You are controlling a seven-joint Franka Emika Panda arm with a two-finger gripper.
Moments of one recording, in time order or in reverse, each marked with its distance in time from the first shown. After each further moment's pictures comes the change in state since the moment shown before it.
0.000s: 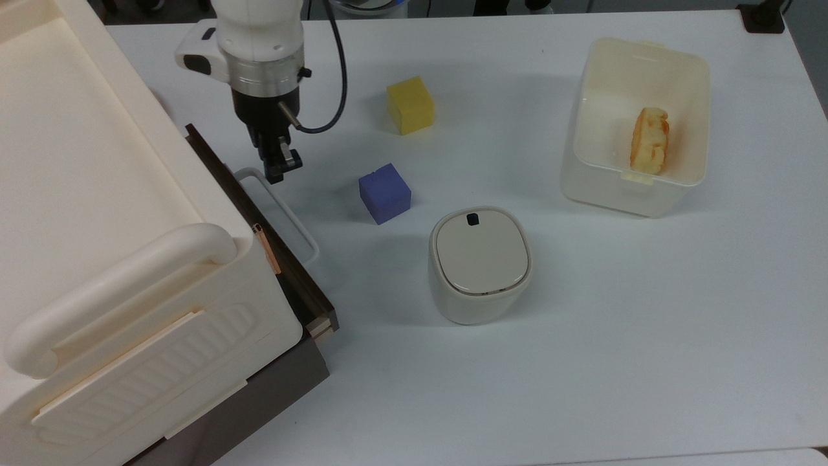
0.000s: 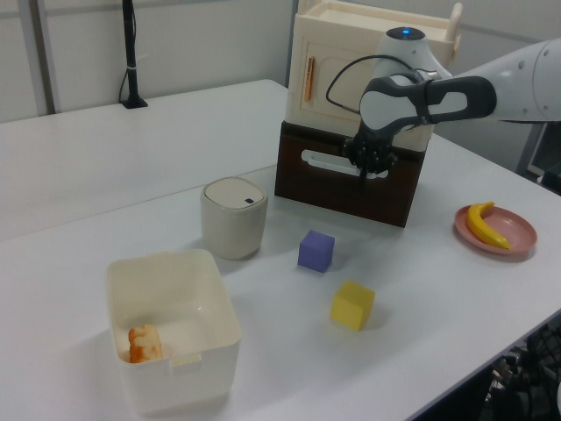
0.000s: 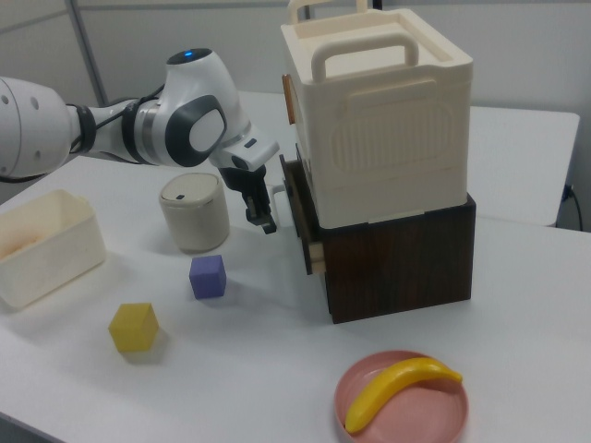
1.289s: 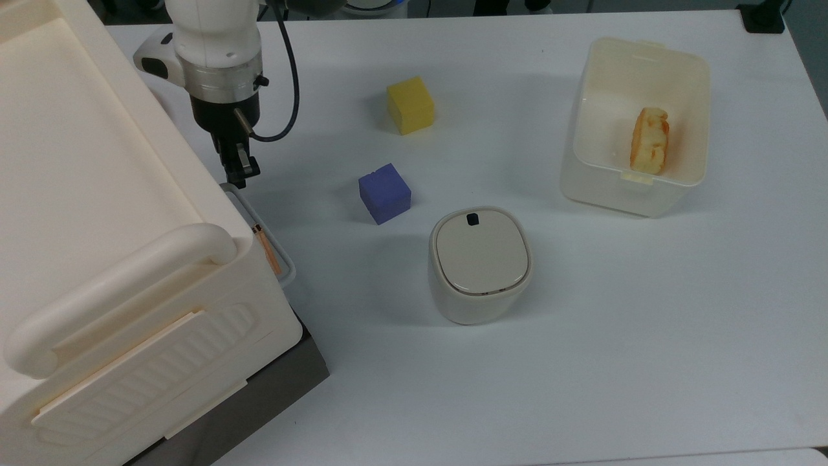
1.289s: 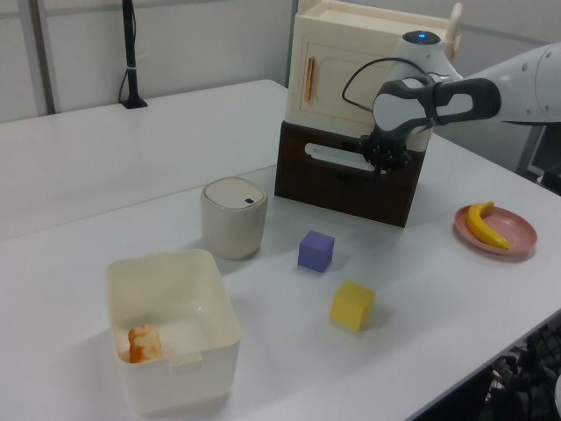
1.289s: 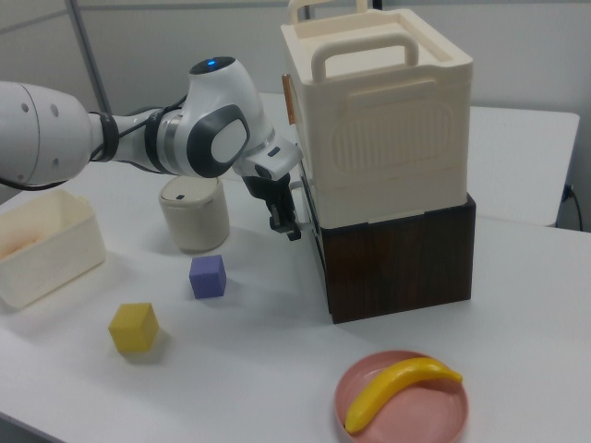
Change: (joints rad) arm -0.061 0.031 0.000 0.012 -0.027 0.048 -0.006
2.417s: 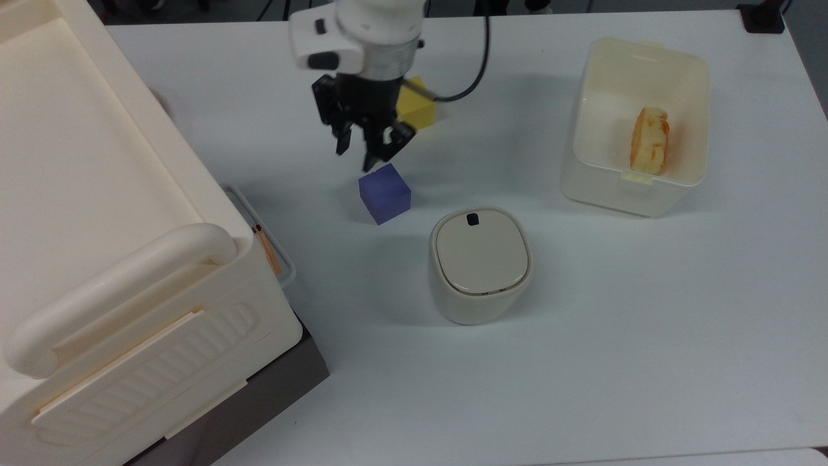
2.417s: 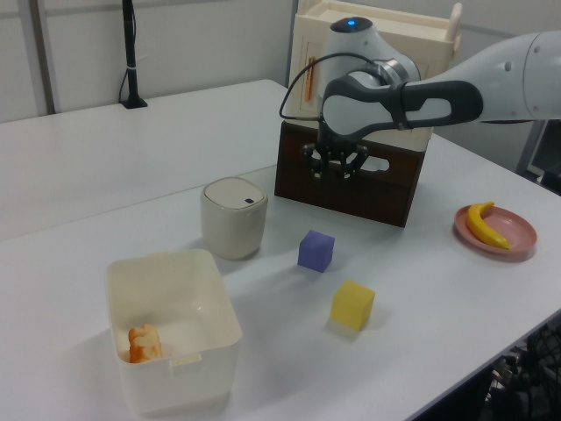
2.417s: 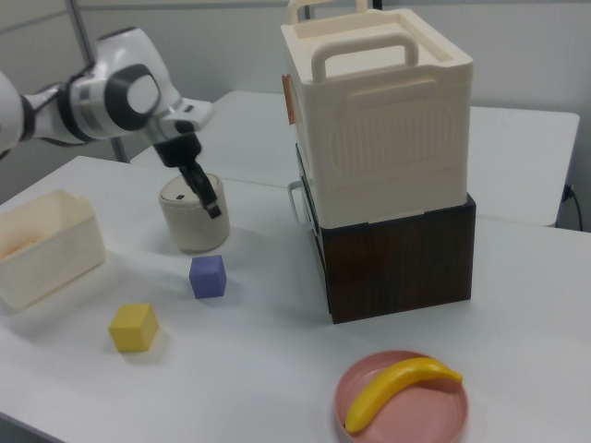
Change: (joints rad) arm 0.241 -0.068 0.049 0.033 -0.085 -0.222 -0.200
